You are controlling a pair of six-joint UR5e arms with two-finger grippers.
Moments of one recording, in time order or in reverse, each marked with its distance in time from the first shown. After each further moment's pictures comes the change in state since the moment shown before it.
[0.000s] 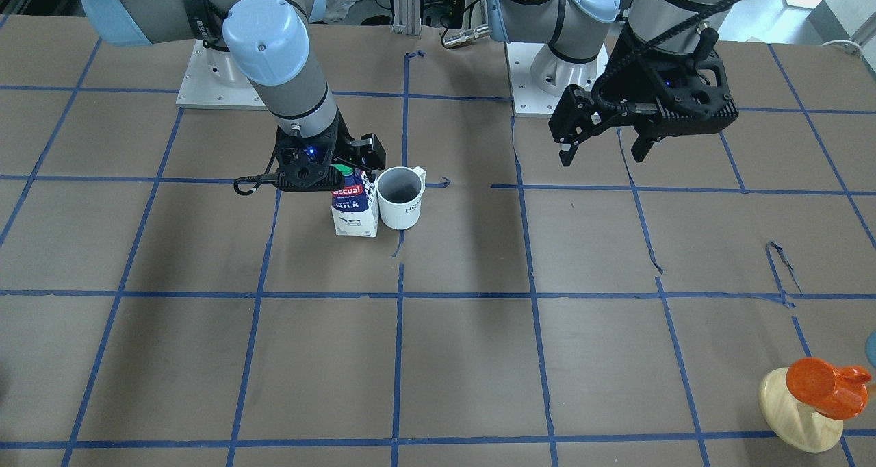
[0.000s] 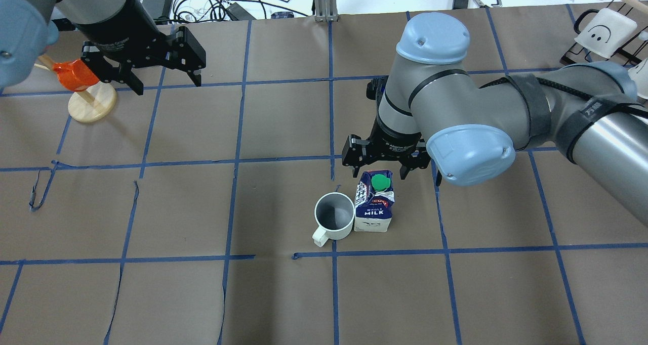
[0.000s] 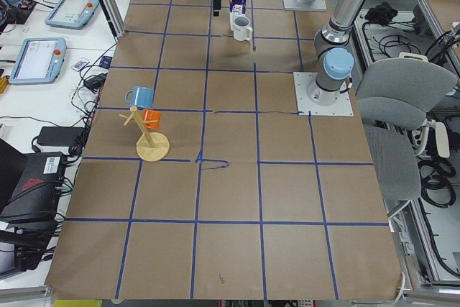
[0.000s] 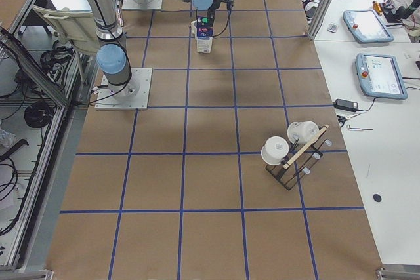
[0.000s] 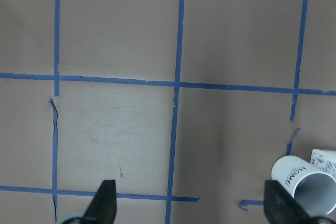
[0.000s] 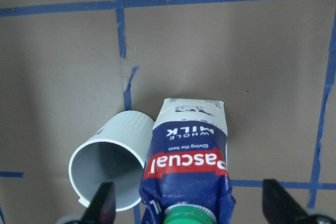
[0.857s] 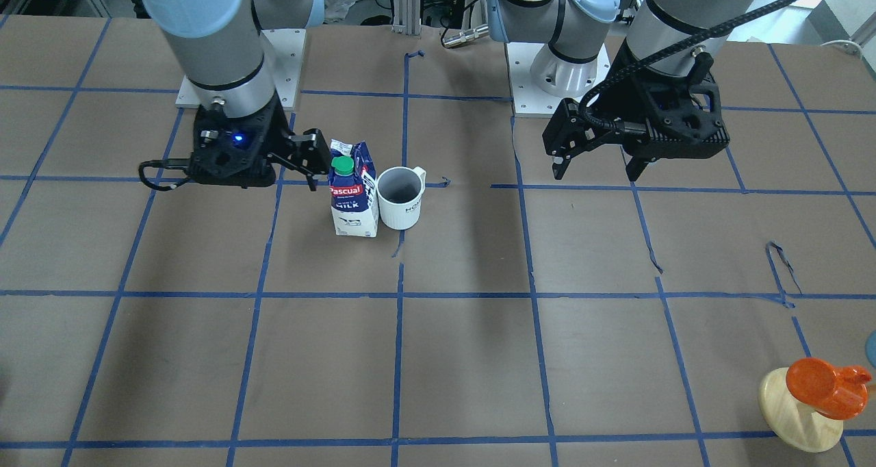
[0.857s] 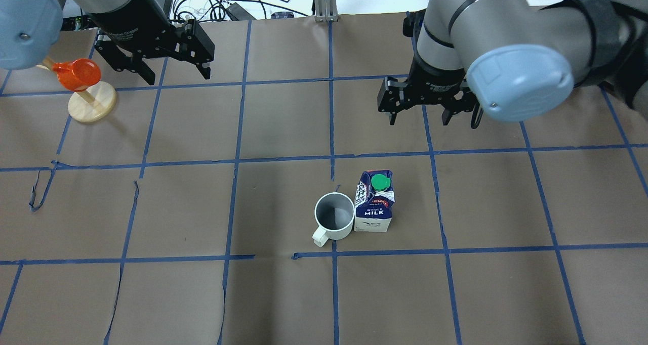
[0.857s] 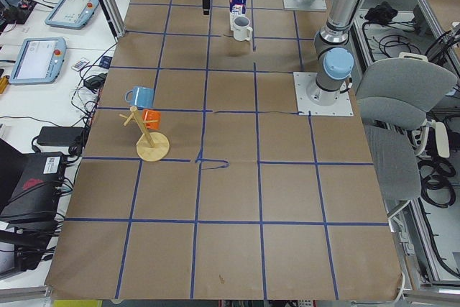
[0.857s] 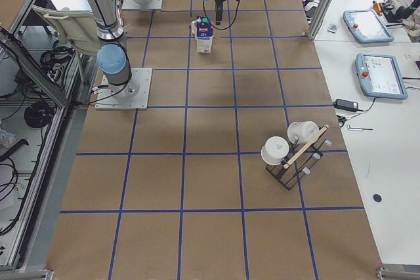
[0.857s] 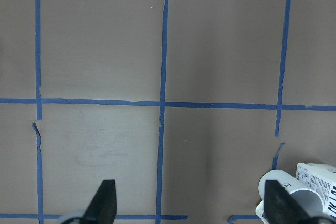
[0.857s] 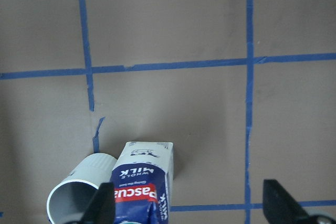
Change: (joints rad) left arm -0.002 -0.030 0.020 0.006 -0.017 0.090; right arm -0.123 -0.010 -0.220 0.167 -0.128 -0.104
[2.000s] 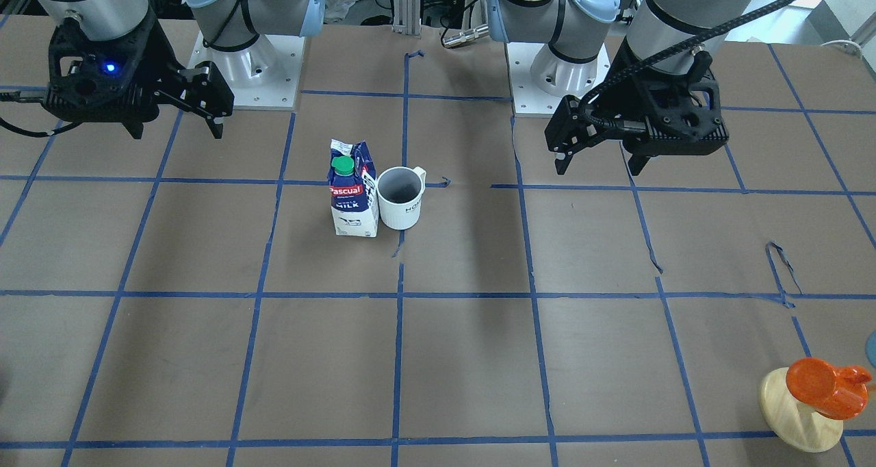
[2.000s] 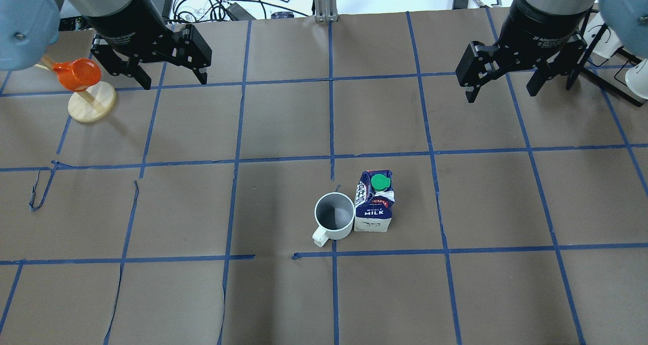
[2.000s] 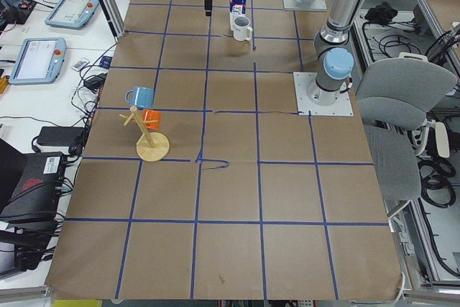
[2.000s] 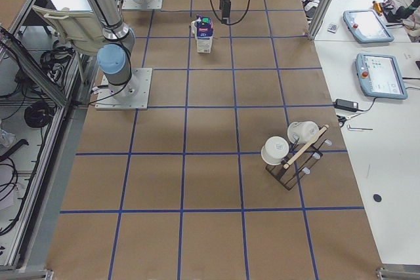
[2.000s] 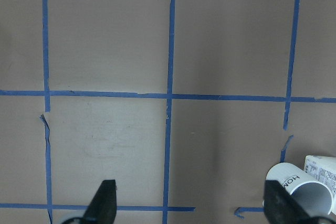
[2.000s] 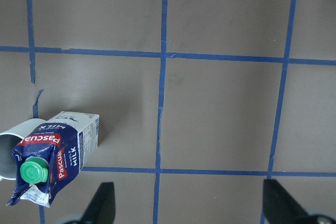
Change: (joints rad) left arm 0.000 0.005 -0.002 -0.028 0.018 -0.001; right arm -0.137 -0.095 -0.102 0.217 -0.057 -0.229
